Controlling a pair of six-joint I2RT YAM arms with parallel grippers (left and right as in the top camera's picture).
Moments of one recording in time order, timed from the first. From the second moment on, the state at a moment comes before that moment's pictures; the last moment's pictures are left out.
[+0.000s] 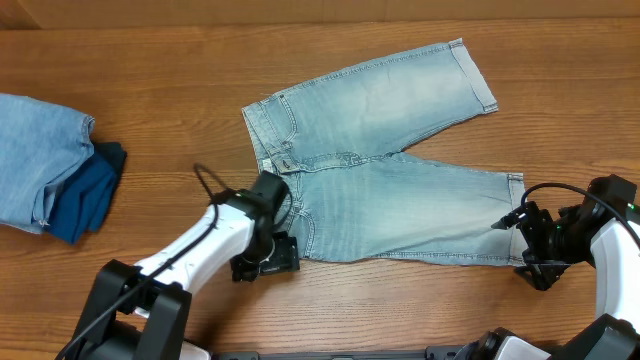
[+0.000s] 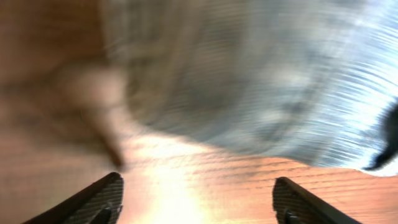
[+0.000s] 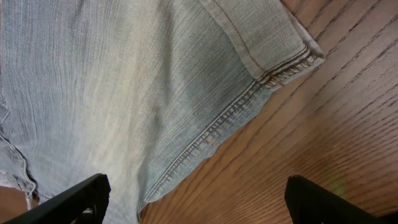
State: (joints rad) left arm -0.42 1.59 0.81 -0.89 0.21 -0.61; right arm -0.54 1.36 0.86 -1.12 -0.36 0.49
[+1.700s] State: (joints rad) left arm -0.27 1.39 1.00 -0.76 0.34 -0.89; right arm -0.54 1.36 0.85 -1.19 -0.36 0.44
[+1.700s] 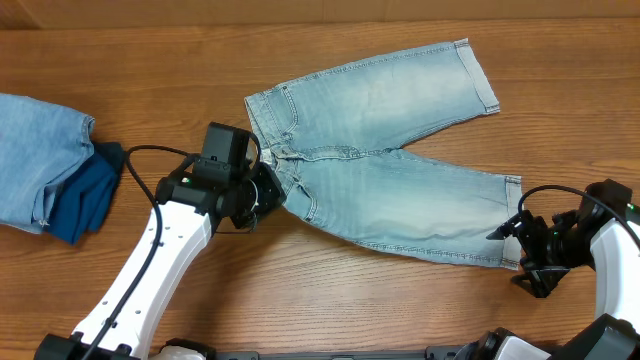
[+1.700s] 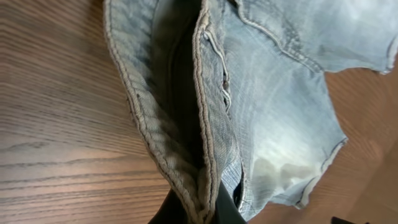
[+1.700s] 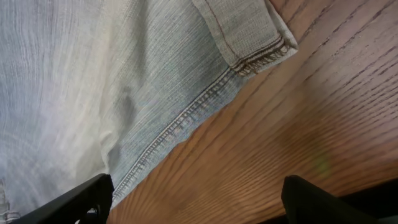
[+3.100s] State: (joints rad) left arm -0.27 1.36 1.00 -0.84 0.31 -0.83; right arm -0.55 1.43 0.78 -0.97 -0.30 0.62
